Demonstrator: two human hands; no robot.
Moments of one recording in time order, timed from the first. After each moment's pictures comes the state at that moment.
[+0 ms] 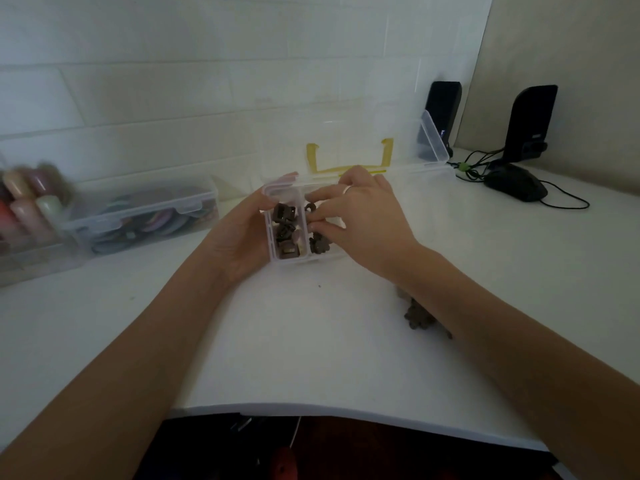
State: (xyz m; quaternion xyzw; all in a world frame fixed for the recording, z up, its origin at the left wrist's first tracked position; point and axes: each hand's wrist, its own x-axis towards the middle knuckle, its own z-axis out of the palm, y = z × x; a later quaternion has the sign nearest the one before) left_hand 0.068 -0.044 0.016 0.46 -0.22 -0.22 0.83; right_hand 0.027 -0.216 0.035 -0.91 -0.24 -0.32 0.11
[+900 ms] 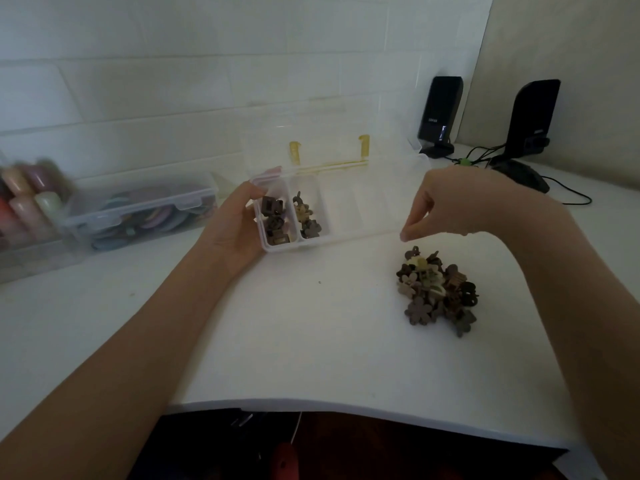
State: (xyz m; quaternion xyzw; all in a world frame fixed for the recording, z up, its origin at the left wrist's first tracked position) left_hand 0.084 -0.036 0.010 0.49 -0.10 -0.14 0.86; right_hand 0.008 -0.295 0.085 -1.00 -0.05 0.00 0.04
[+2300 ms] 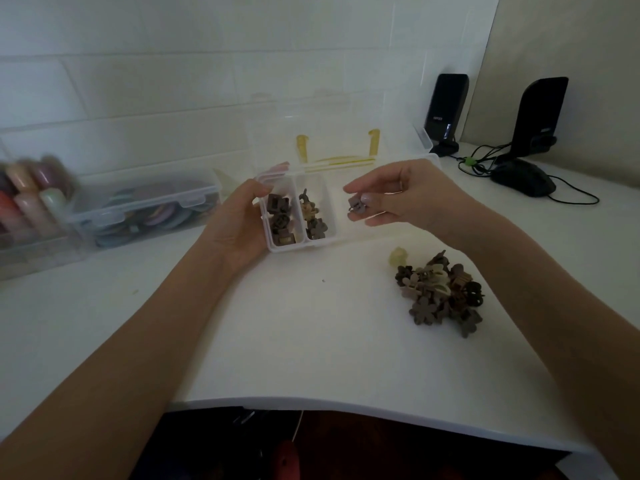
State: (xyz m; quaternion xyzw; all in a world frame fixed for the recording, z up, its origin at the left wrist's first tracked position) left_hand 0.082 -0.038 0.012 0.47 -0.14 -0.15 0.86; right_hand 0.020 -0.263 0.059 -0.81 -0.12 -0.03 0.58
